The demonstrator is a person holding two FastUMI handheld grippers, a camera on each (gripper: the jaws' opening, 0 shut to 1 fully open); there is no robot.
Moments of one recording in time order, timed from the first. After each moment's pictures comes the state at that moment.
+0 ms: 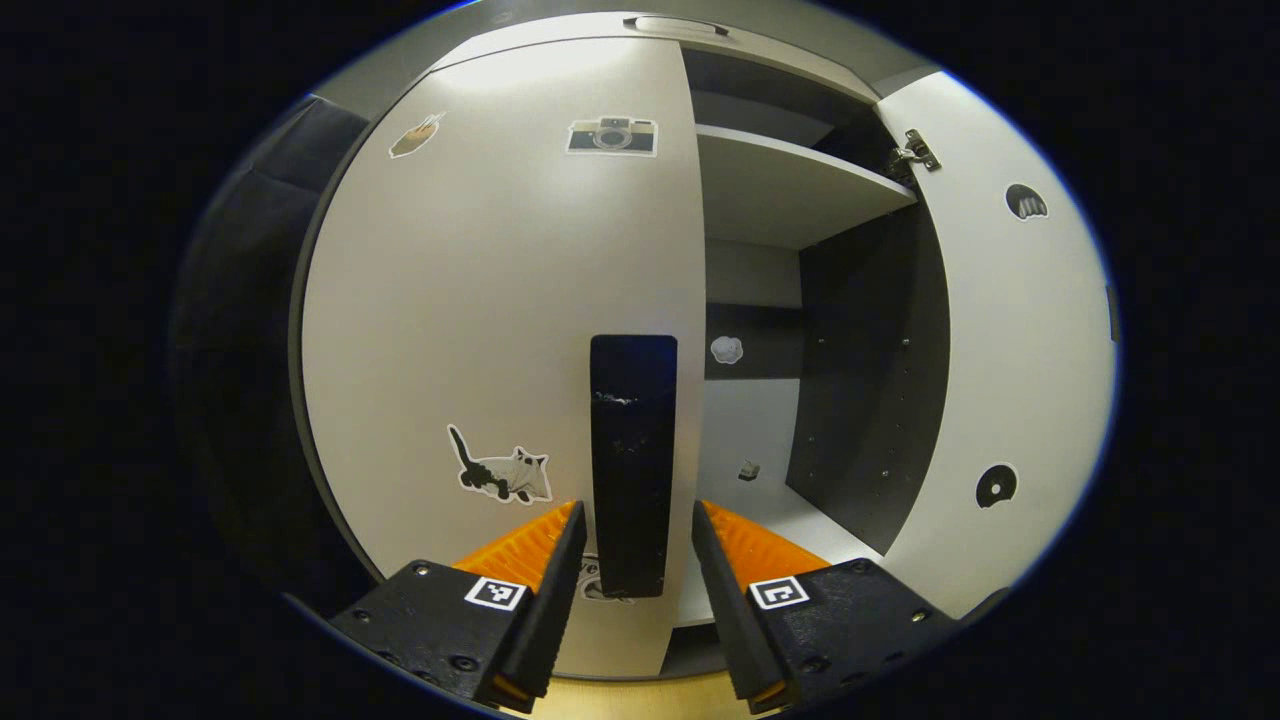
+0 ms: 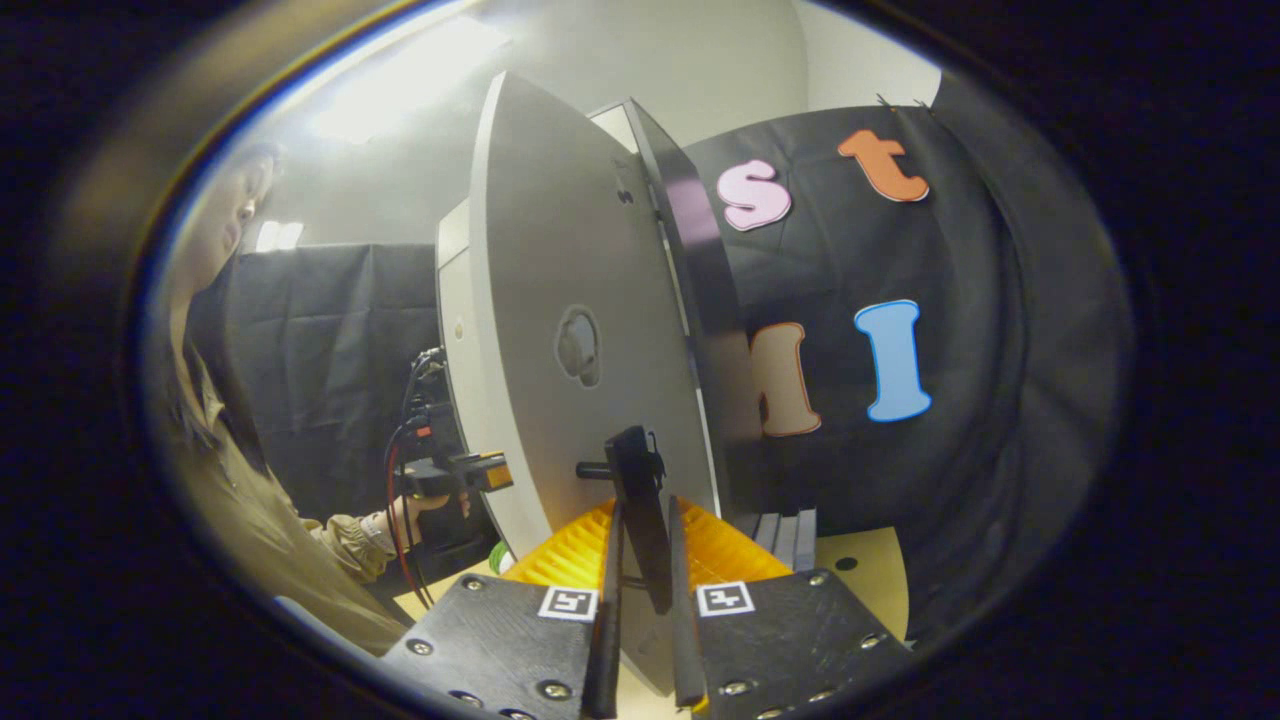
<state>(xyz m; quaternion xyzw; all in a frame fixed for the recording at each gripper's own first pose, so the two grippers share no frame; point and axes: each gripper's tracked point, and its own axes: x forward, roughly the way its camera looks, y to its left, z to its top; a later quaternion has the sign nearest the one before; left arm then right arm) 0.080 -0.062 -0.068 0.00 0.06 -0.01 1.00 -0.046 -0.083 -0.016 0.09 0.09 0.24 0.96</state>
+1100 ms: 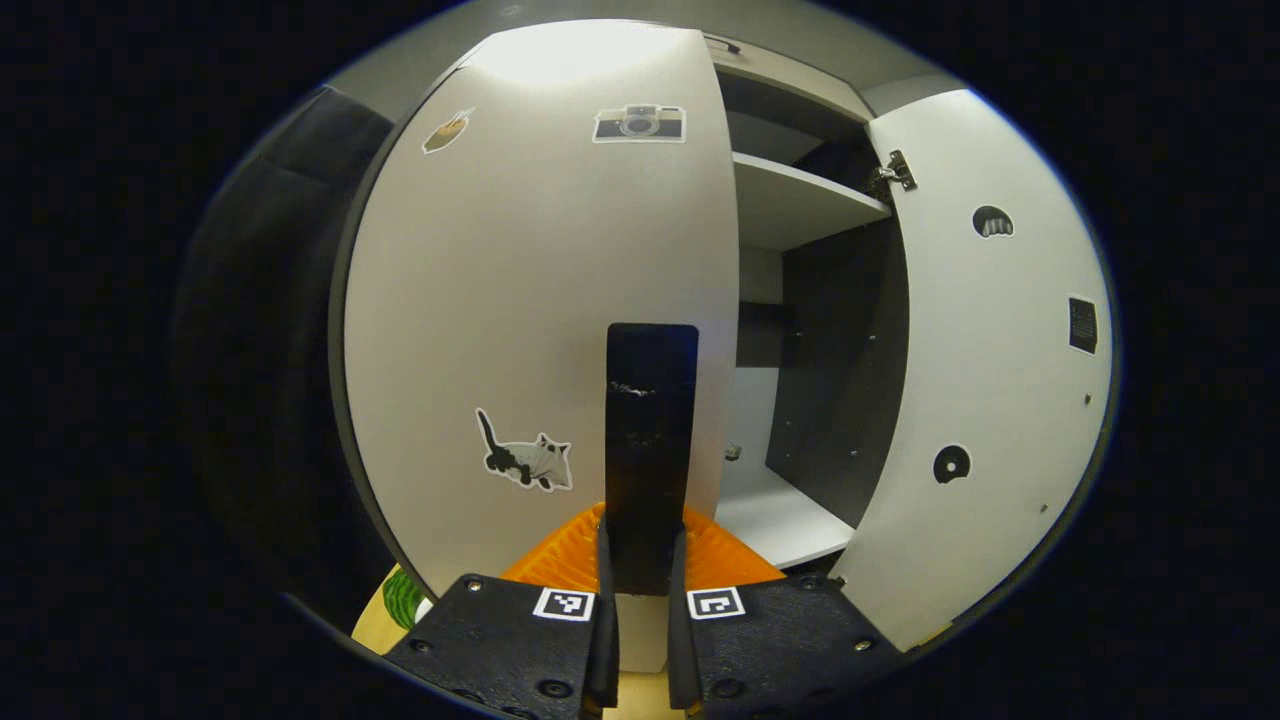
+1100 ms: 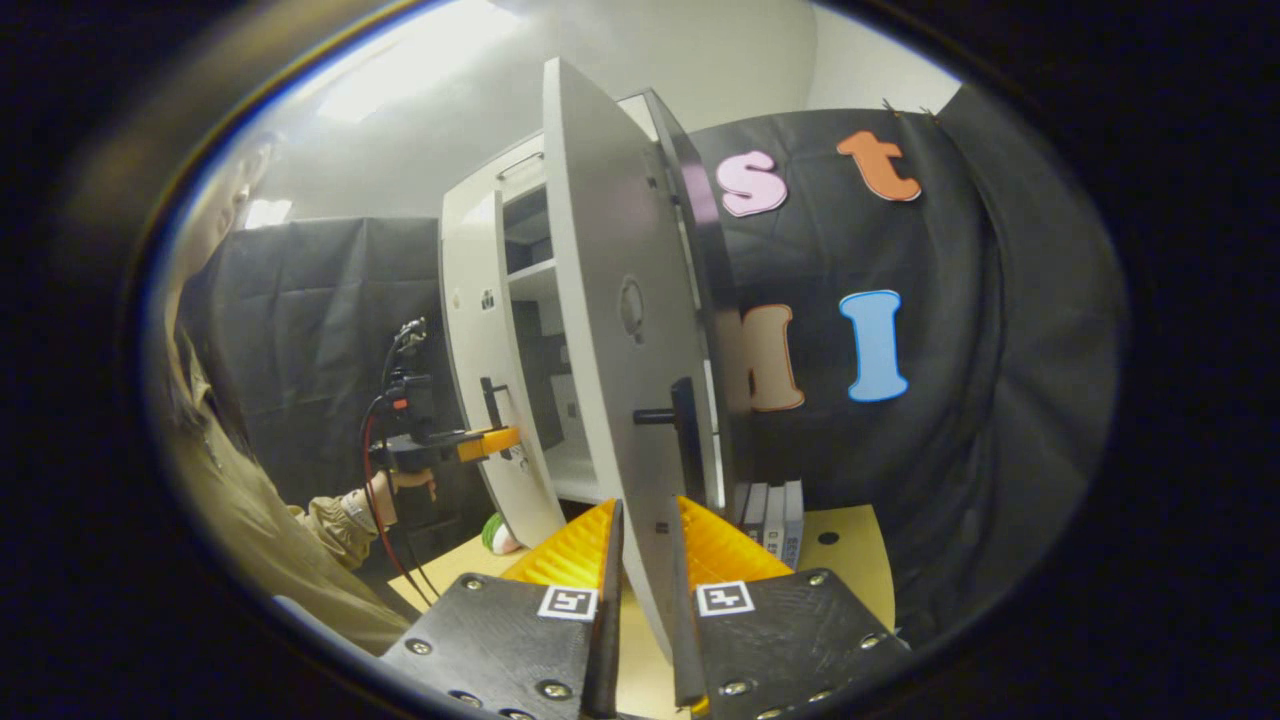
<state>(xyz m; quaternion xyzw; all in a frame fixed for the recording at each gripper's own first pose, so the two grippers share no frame) 0.068 -0.050 -0.072 -0.01 0.08 -0.04 1.00 -0.095 -0.062 -0.028 0.06 0.12 0.22 0.97</state>
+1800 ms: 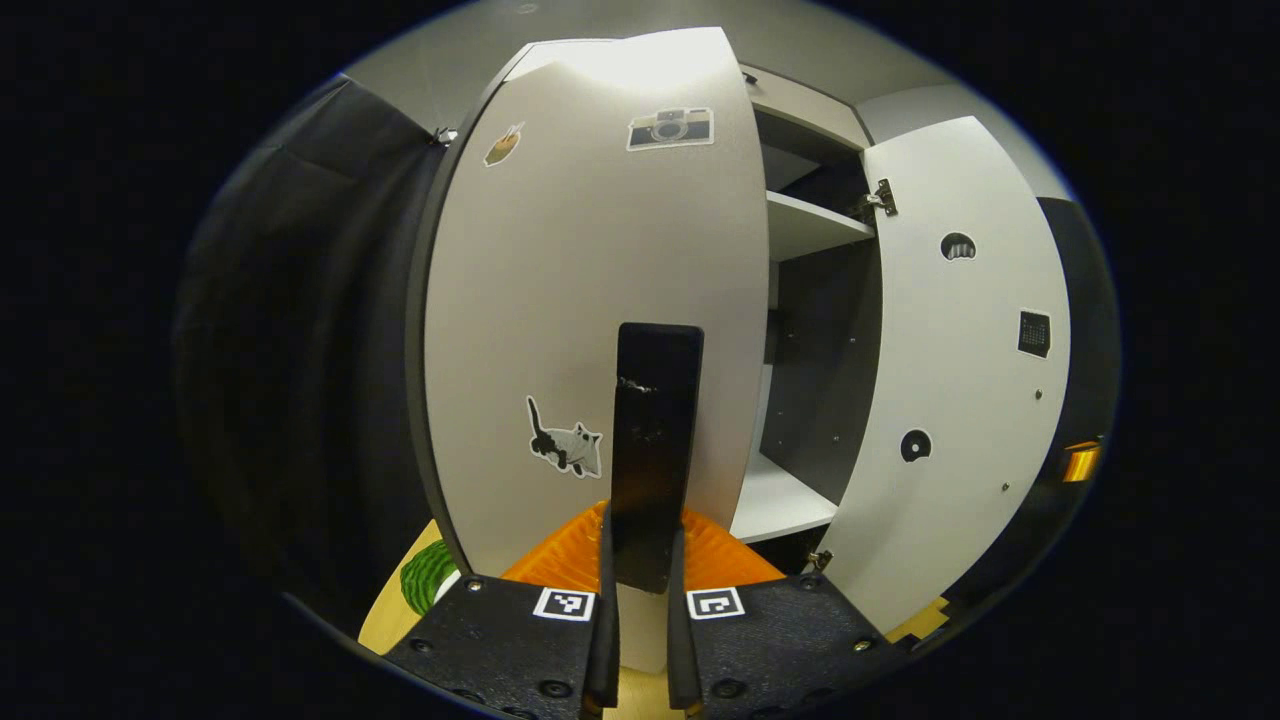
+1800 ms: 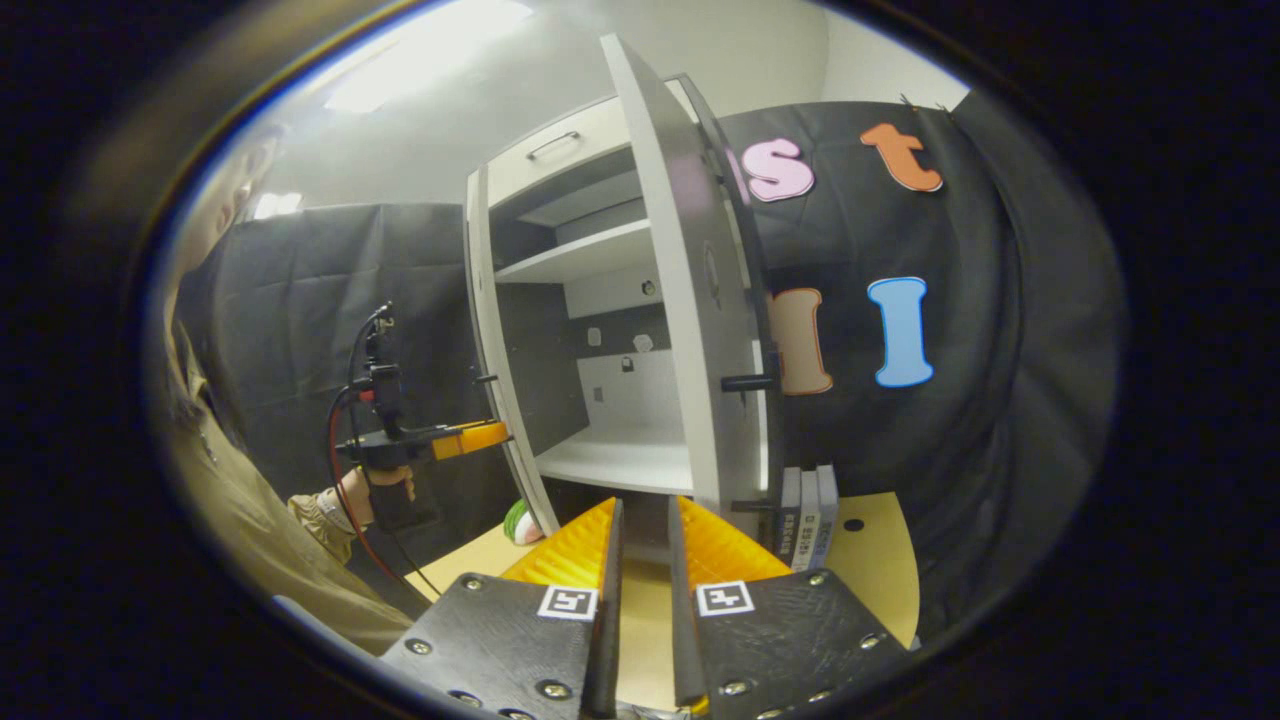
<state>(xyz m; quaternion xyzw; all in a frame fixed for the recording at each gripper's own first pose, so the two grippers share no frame) 0.053 -0.036 -0.073 -0.02 0.08 -0.04 1.00 -0.111 -0.013 -0.038 0.06 0.14 0.24 0.96</state>
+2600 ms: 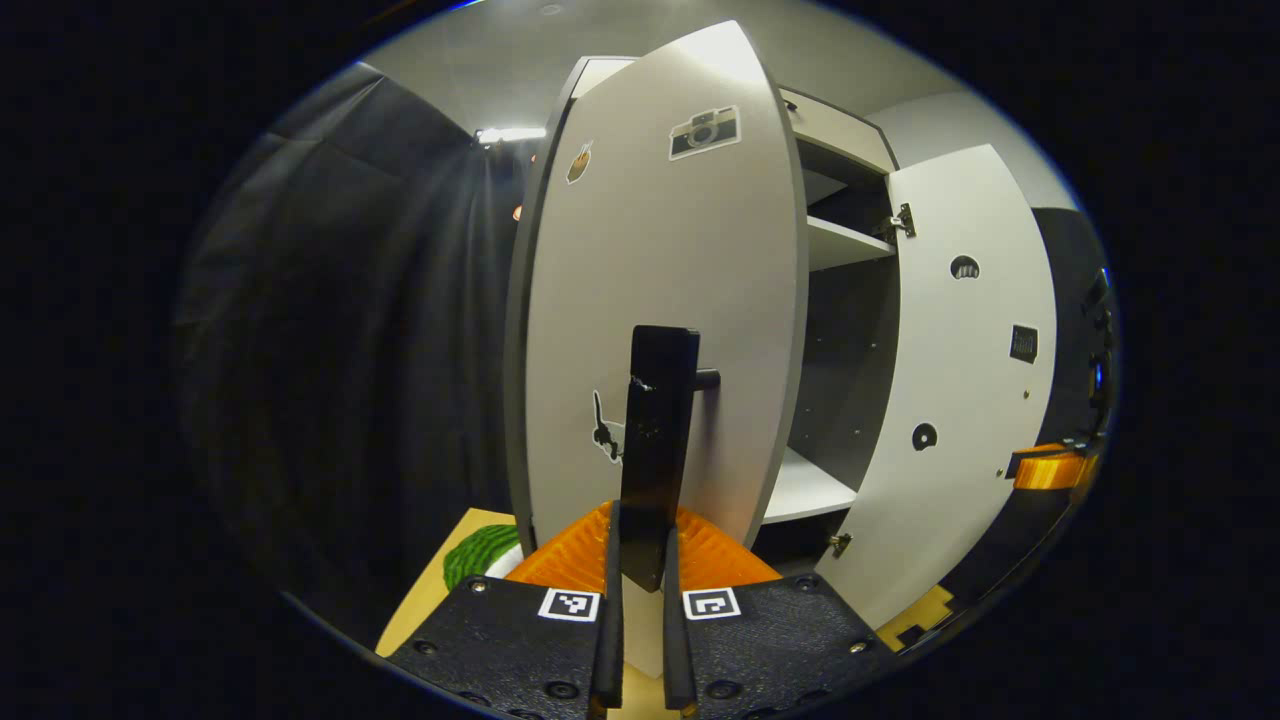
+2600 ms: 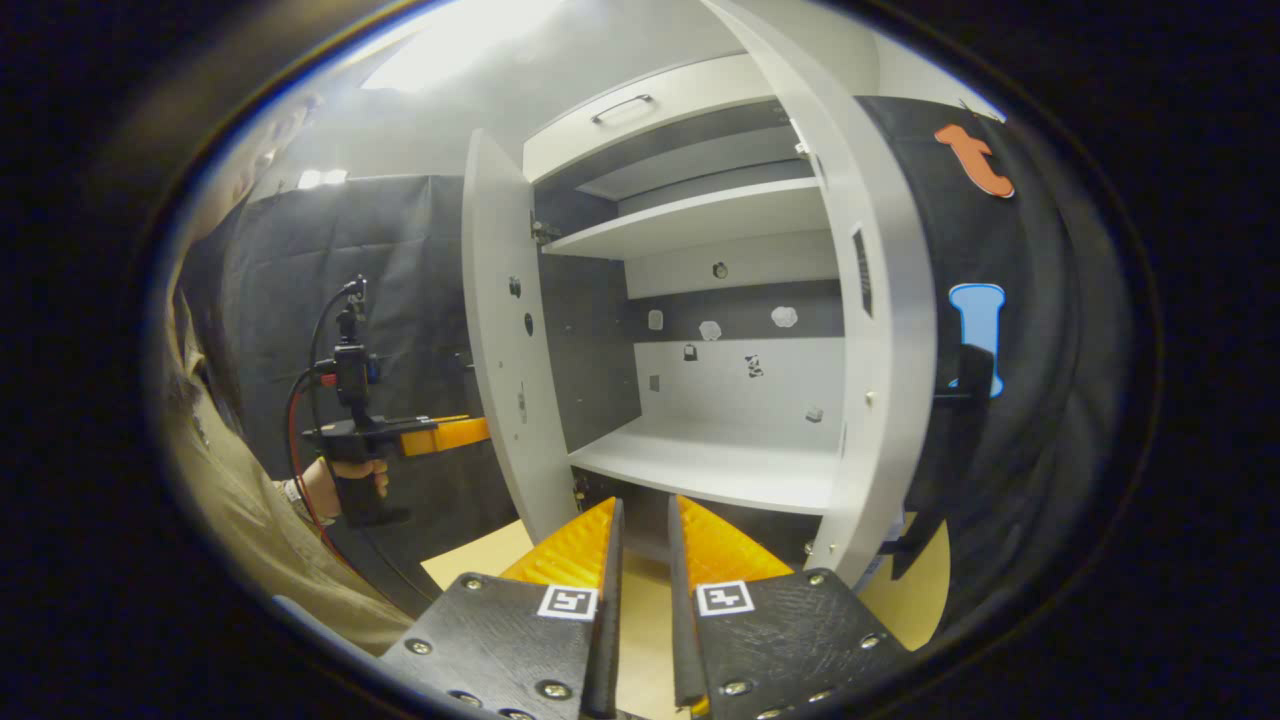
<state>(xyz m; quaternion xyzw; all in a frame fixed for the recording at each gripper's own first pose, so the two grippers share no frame) 0.037 -0.006 -0.070 -0.01 0.08 0.00 1.00 -0.086 0.072 -0.053 0.04 0.15 0.32 0.93</state>
